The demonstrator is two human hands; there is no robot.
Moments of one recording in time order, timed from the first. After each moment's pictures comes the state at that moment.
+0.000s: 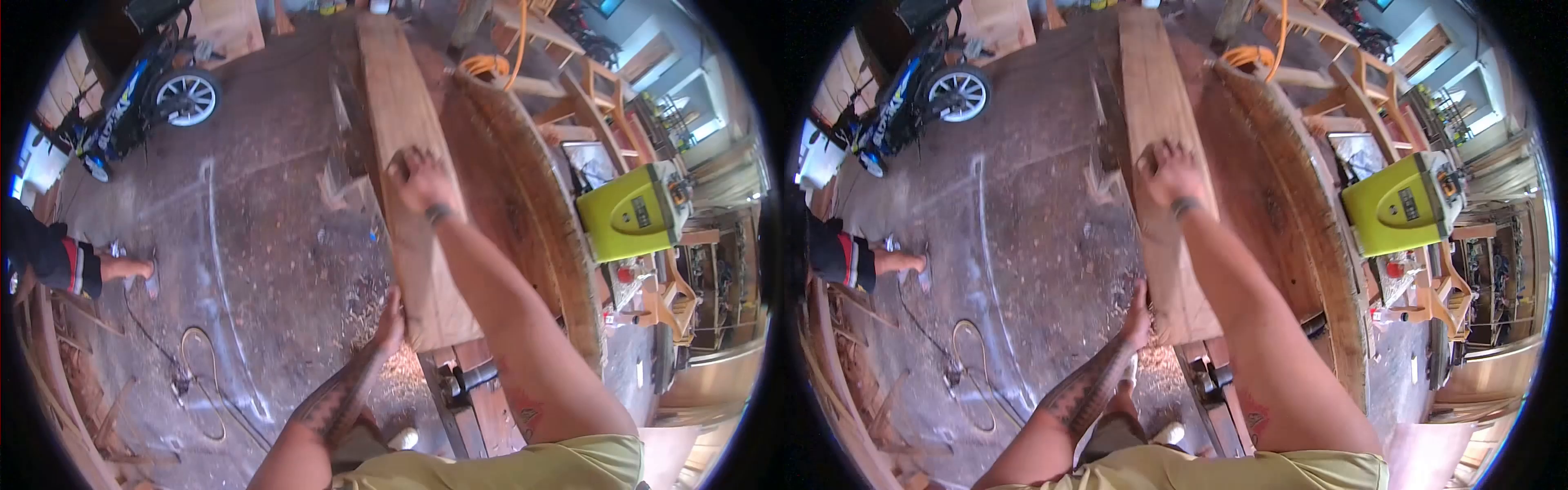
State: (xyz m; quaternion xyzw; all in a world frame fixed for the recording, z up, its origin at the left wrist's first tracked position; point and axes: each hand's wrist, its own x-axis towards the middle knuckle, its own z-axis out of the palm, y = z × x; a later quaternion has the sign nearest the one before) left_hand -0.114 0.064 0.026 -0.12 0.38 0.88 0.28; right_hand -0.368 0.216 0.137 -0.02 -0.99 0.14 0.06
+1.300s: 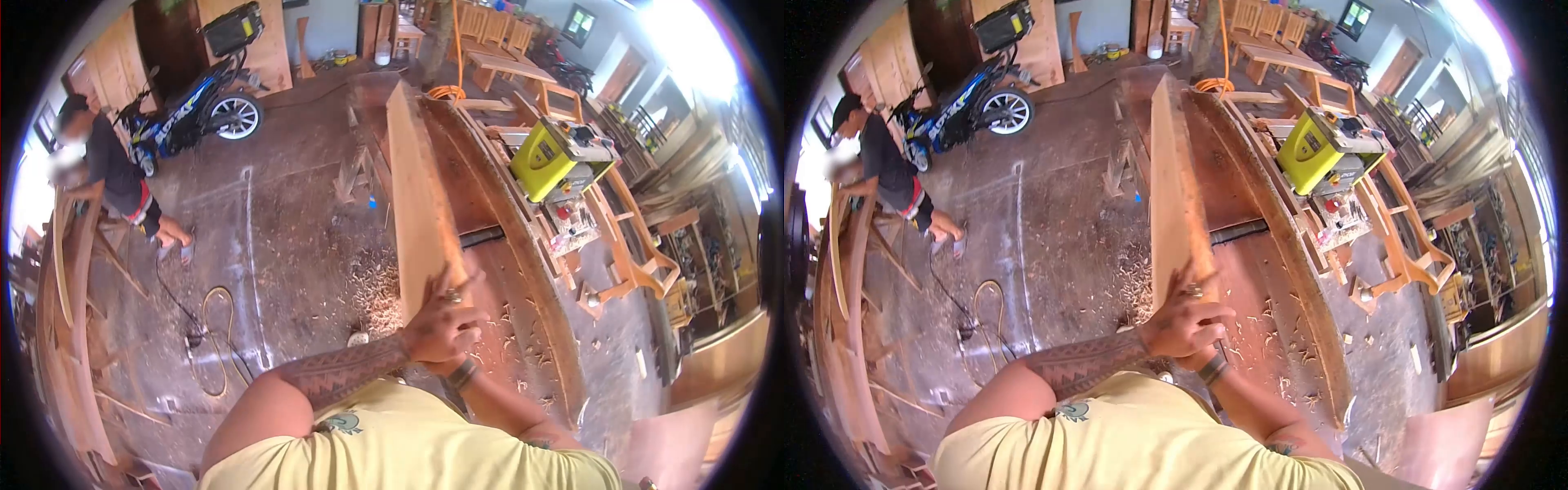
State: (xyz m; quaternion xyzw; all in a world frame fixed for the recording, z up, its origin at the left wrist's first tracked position) left_hand 0.301 0.033 0.391 0.45 0.78 0.44 -0.03; right_hand 0.371 0.165 0.274 -0.20 -0.22 0.93 -0.23
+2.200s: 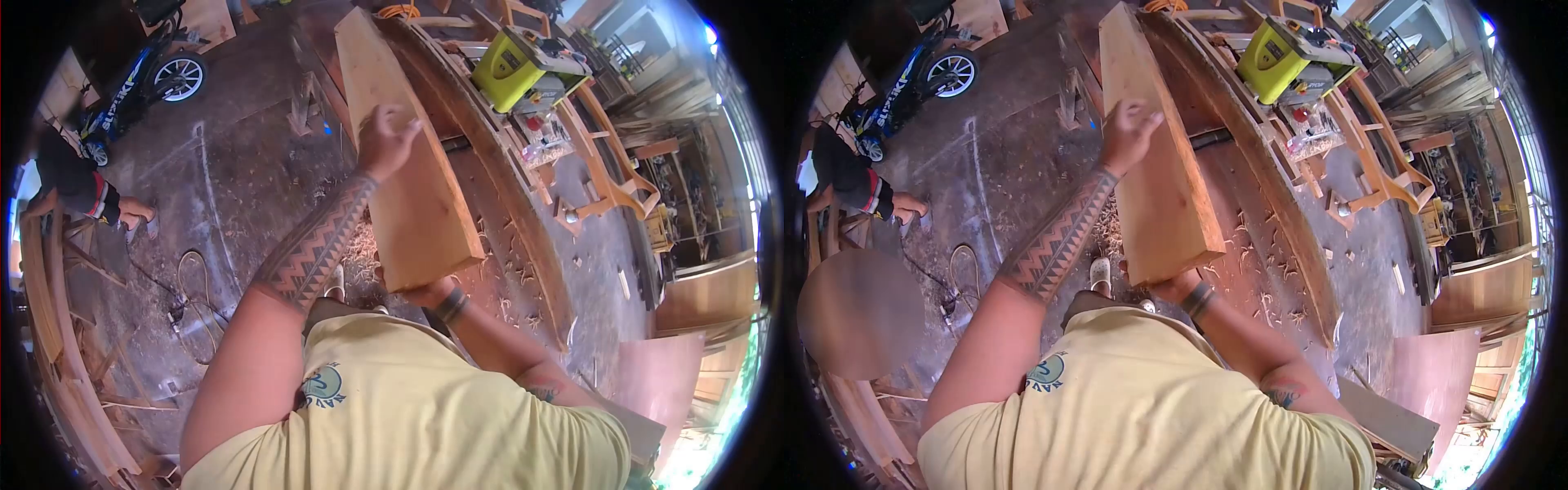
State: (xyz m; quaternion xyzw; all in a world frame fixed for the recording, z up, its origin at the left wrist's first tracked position) left_hand 0.142 0.103 0.344 0.24 0.75 0.59 -0.16; right_hand 0.405 0.179 0.242 -0.17 -0.13 0.95 -0.21
